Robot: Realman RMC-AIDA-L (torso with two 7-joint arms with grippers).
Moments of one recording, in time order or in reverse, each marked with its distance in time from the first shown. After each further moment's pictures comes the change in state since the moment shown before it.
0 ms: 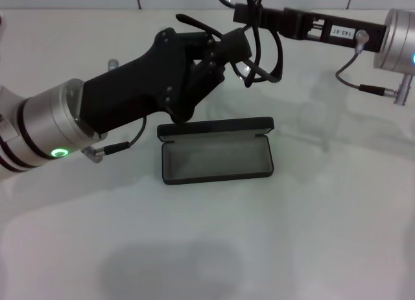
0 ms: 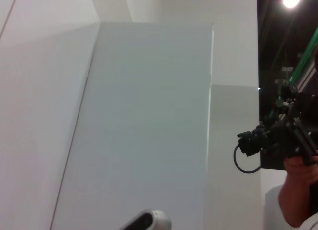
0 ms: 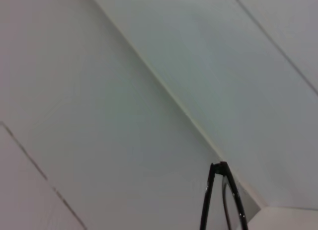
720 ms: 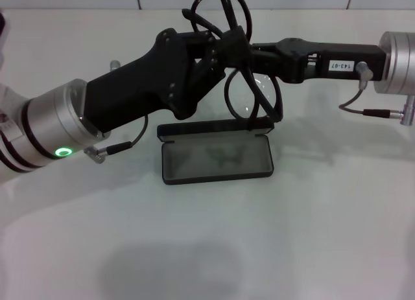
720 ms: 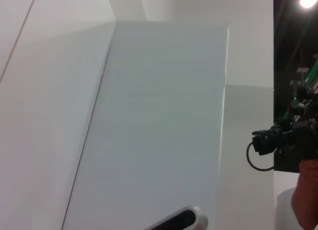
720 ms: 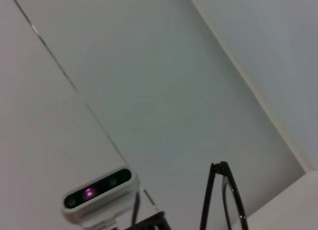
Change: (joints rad) left arm -0.002 0.000 0.004 -0.021 -0.013 -0.028 -0.003; right arm -0.017 -0.002 -0.048 -0.051 -0.075 -0.126 -0.042
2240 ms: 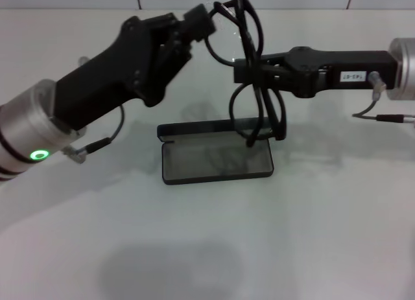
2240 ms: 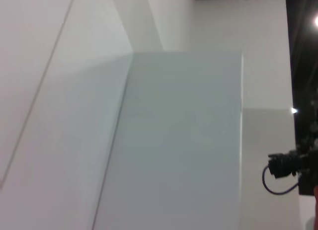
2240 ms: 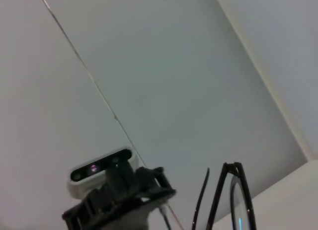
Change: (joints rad) left arm 0.055 0.004 -0.002 0.007 -0.096 0.031 0.004; right arm -0.022 -0.016 0.000 -0.045 -0.051 -0.036 -0.012
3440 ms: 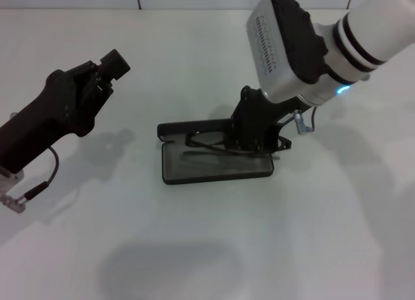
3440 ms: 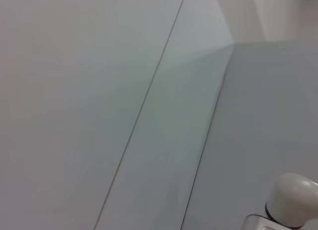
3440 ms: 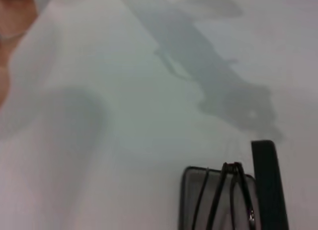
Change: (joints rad) left arm 0.205 0.048 -0.056 -0.009 0.001 -0.073 -0.043; right arm 0.250 0.029 -0.522 -0.280 -0.580 0.369 -0.032
